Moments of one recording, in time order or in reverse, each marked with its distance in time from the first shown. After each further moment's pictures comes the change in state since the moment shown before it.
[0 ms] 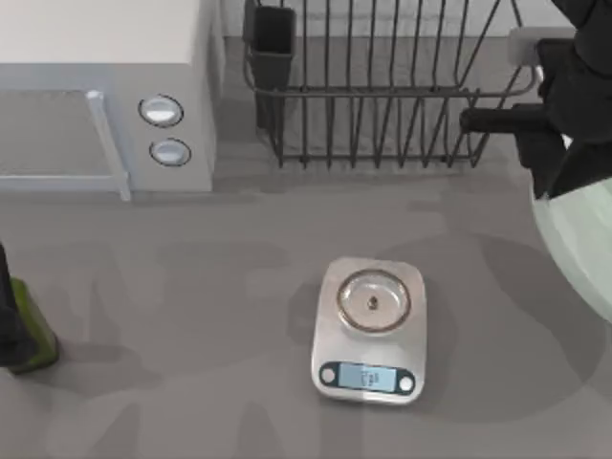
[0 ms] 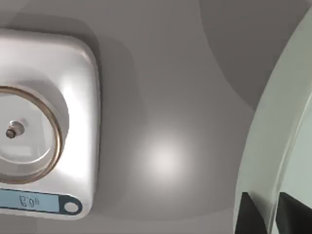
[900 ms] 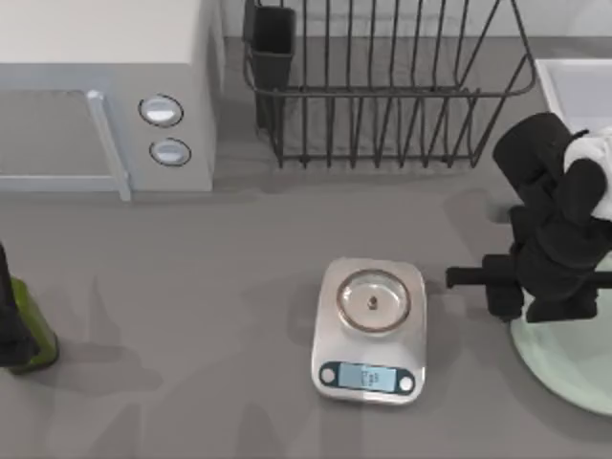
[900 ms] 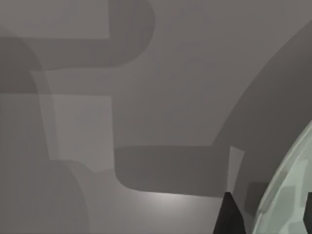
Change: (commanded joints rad) left arm 0.000 0.000 0.000 0.000 0.000 0.000; right arm 0.014 0.079 -0.708 0.717 -0.004 0.003
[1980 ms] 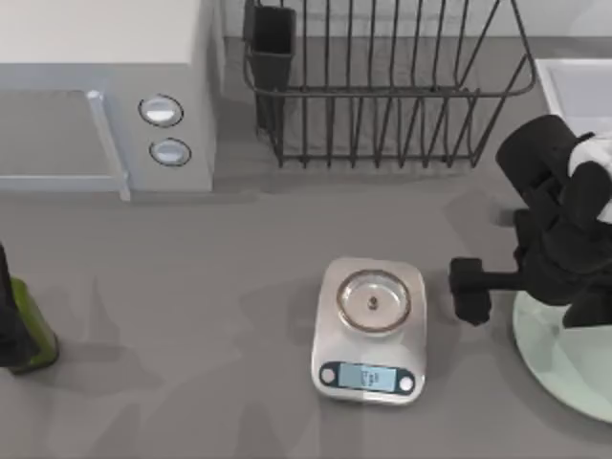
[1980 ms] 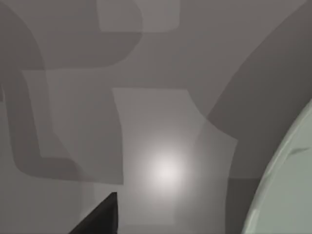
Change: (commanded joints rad) left arm 0.000 0.000 0.000 0.000 0.000 0.000; right arm 0.000 0.000 0.000 0.000 0.000 0.000
